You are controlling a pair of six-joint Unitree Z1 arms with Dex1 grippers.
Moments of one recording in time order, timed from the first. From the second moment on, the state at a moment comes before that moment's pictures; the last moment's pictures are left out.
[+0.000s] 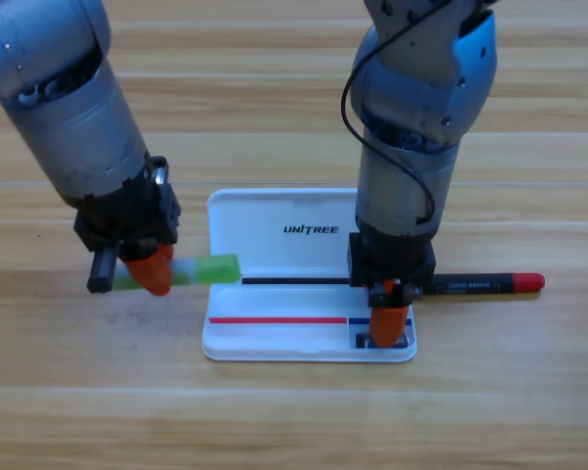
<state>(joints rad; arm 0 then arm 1) -0.77 1.85 -1.39 0.92 0.03 0.73 0.92 2.28 -1.91 1.16 0.03 -0.70</state>
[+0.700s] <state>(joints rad) -0.77 2.00 -1.52 0.92 -0.07 0.73 0.83 2.02 -1.63 1.13 -0.01 -0.73</state>
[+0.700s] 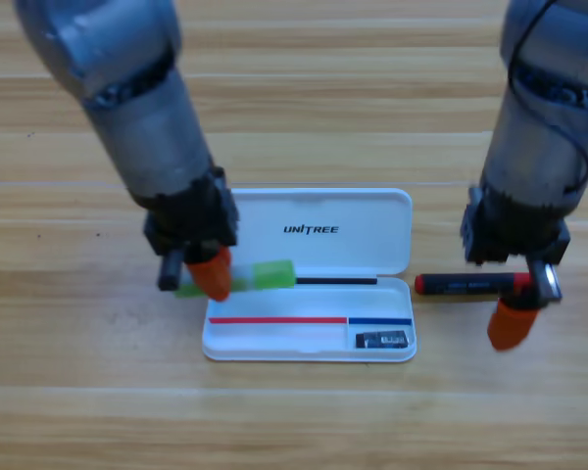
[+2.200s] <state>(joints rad) -0.84 2.15 -1.64 0.97 -0.13 0.76 0.67 2.27 -1.75 1.05 -0.01 -1.09</state>
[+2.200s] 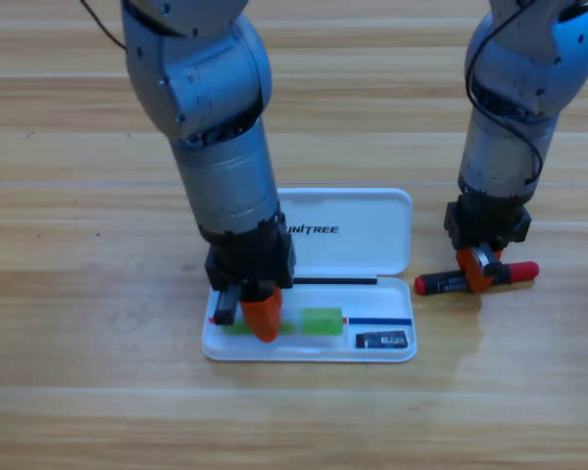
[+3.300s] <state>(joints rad) -0.84 2.18 -1.65 0.97 -0.09 0.76 0.67 2.04 -1.72 1.13 0.00 -0.93</state>
